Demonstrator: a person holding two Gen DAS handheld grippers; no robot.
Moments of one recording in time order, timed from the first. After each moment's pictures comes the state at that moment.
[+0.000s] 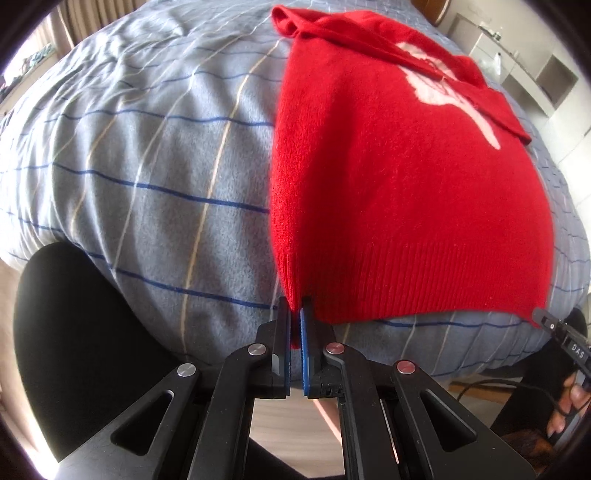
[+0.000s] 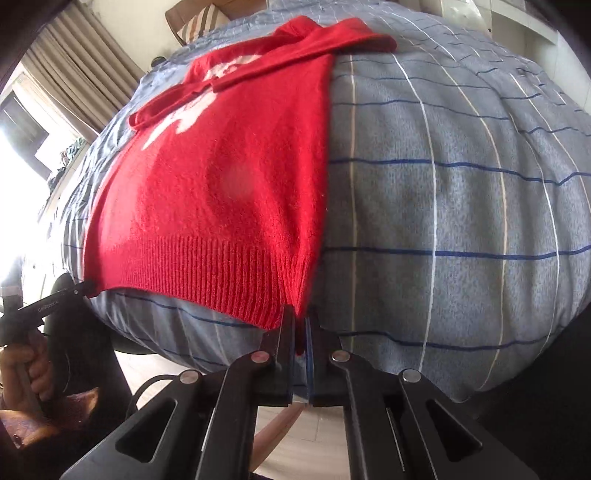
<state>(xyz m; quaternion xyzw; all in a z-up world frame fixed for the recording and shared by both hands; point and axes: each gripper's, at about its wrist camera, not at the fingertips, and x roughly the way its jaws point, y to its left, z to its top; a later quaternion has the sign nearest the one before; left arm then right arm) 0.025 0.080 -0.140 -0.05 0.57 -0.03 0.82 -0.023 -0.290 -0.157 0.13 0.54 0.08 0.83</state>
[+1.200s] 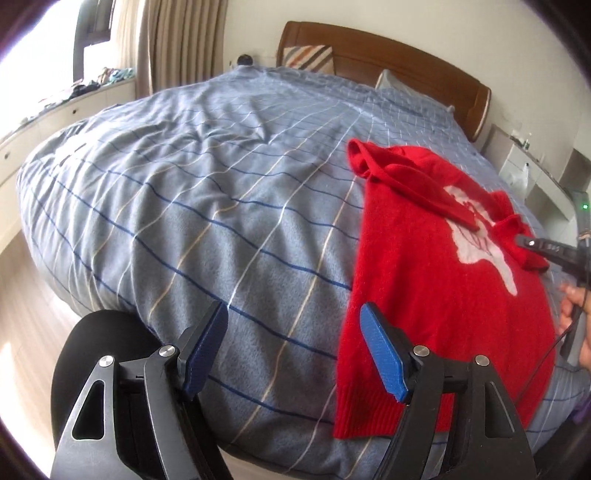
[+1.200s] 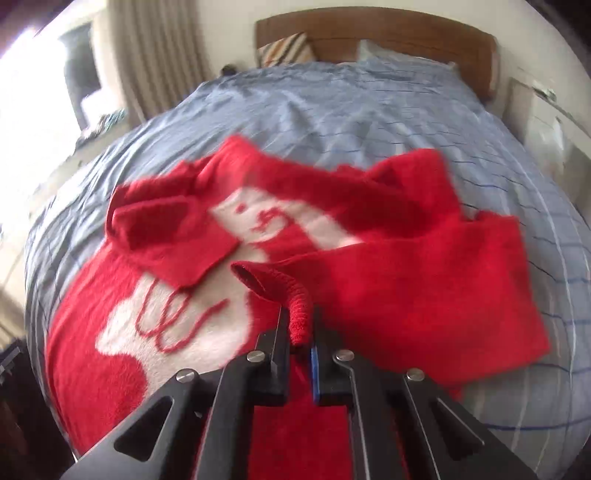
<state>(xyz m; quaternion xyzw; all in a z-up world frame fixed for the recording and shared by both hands) 0.019 0.130 -0.088 -0.12 0.38 0.08 0.91 0.216 -0.258 -0.095 0.00 0.40 0.16 0.90</state>
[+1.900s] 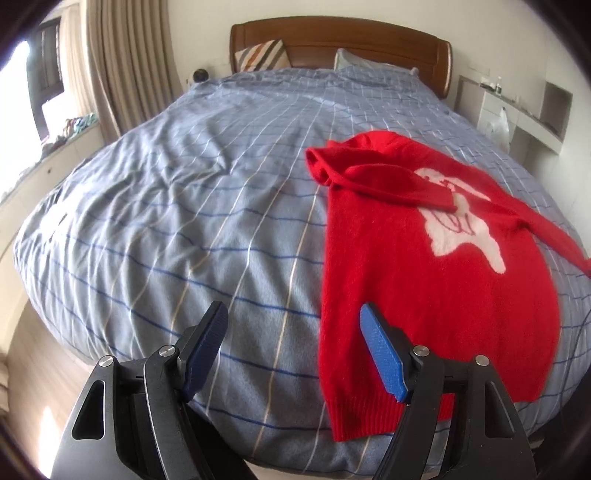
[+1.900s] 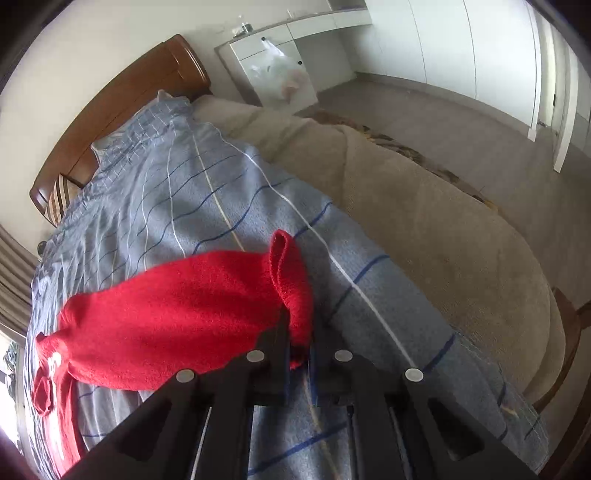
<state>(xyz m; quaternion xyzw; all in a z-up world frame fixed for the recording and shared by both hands) 0.045 0.095 -0.042 0.00 0.40 0.03 0.92 0.091 -0.625 -0.113 0.28 0.39 -0.19 0.86</state>
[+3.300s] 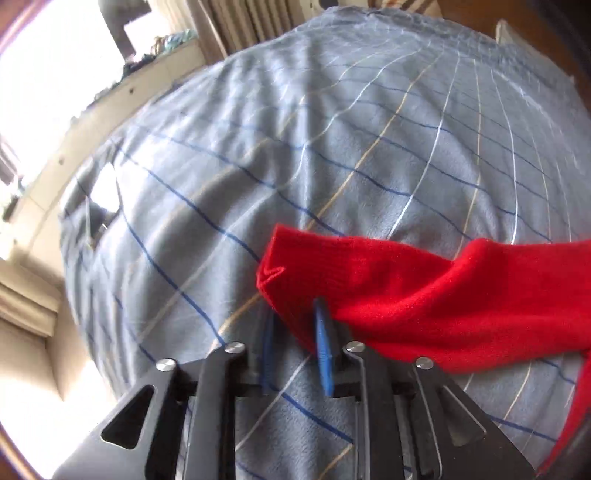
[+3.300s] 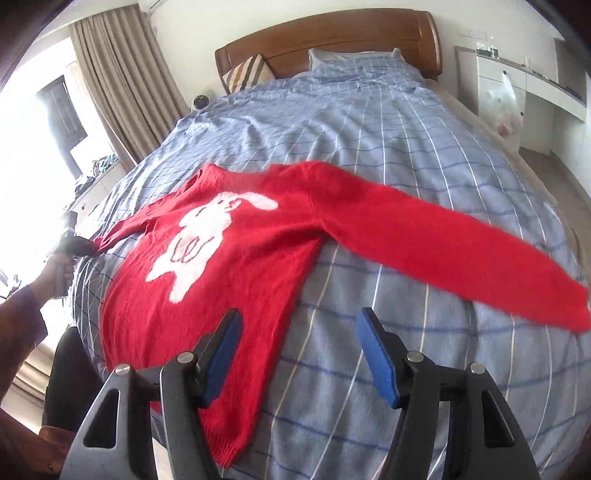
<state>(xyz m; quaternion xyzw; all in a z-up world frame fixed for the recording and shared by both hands) 0.246 0.305 -0.081 -0.03 0.50 0.28 0.82 0.097 -0.368 -0.037 0.06 0.42 0.15 0.89</state>
